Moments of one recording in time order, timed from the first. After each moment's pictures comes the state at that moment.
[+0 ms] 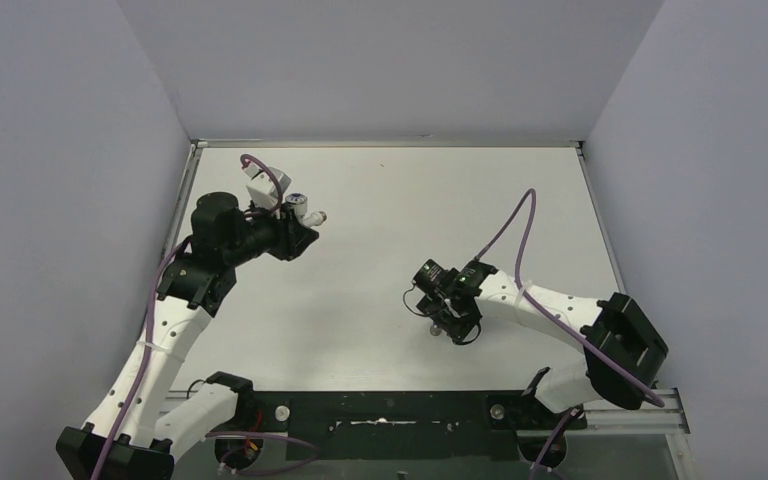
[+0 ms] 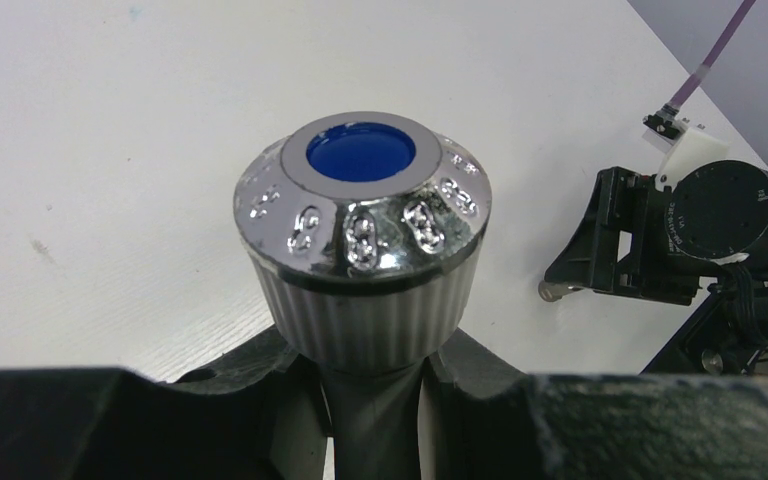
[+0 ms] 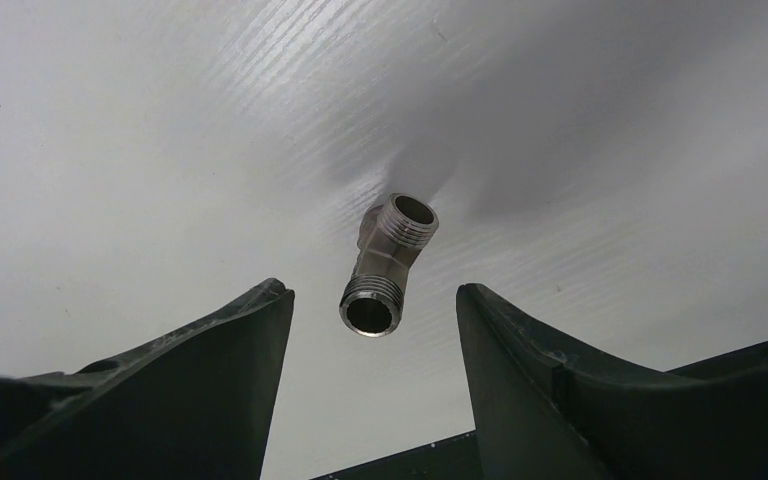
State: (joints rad) left arm -0.29 0.95 0.99 -0.41 0.42 -0.15; right arm 0.87 1.41 0.89 -0.88 0.28 1.55
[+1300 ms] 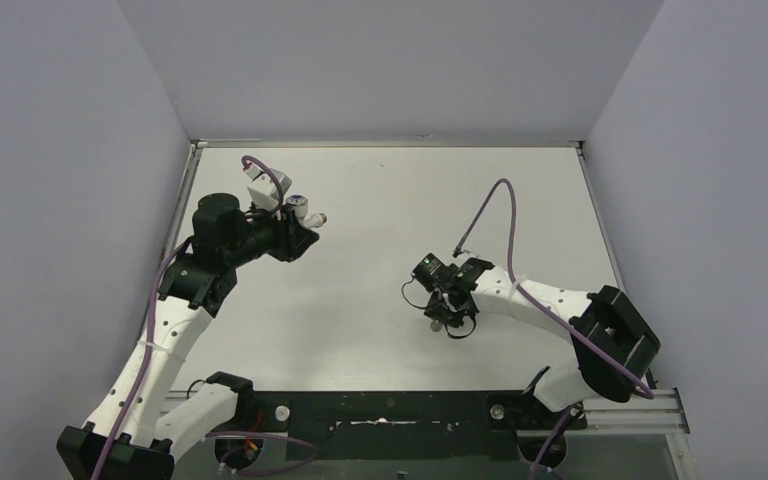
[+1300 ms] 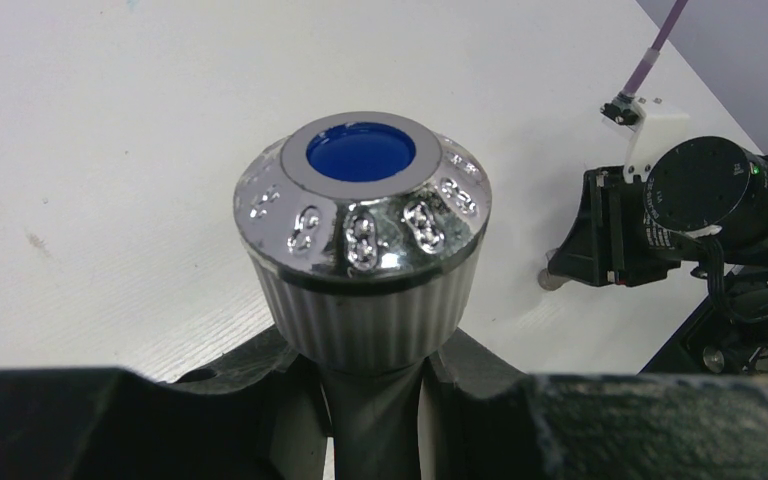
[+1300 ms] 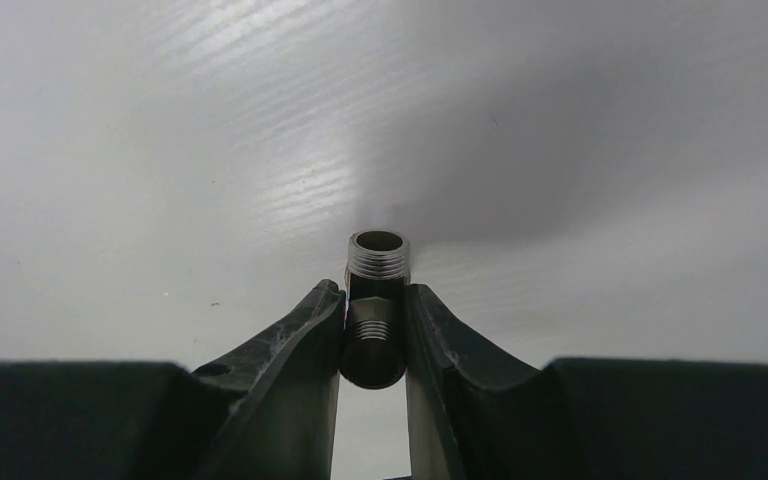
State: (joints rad) left arm -0.29 0.95 0.97 -0.41 0.42 -0.15; right arm 0.83 1.46 0.87 -0.77 0.28 1.26
